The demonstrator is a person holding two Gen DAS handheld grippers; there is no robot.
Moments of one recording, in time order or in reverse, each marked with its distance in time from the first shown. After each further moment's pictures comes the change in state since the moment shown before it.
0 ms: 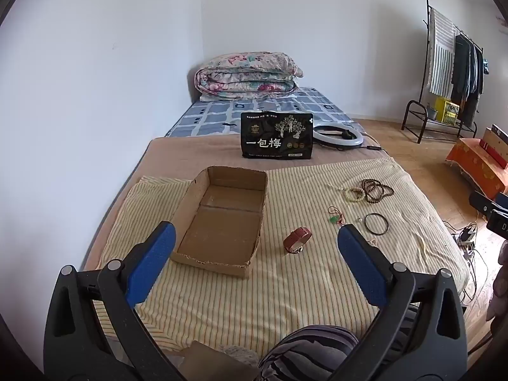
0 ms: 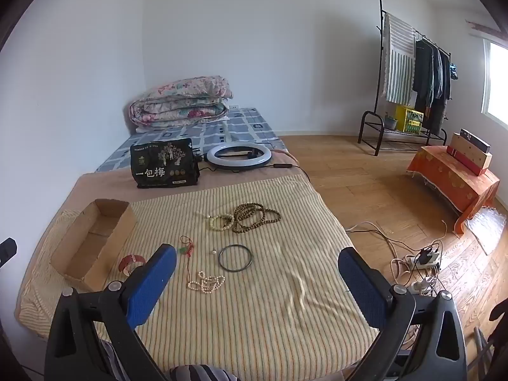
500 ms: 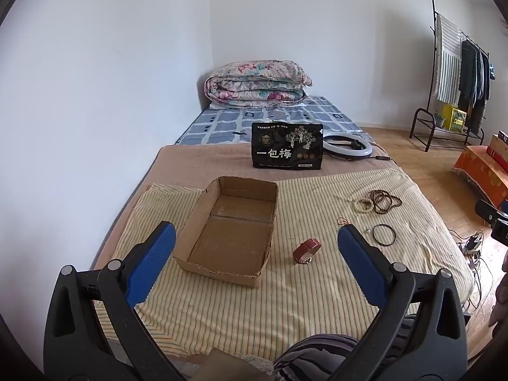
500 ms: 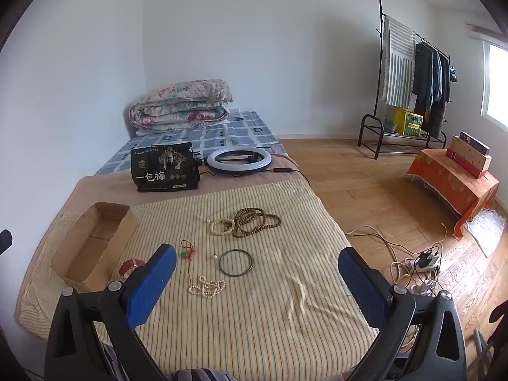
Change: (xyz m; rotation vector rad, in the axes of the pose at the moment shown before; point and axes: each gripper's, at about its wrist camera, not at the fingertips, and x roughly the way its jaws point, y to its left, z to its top) left arm -0.002 0.009 0.010 -0.027 -0.026 0.031; right arm 0.001 0.003 0.007 0.004 -0.012 0.003
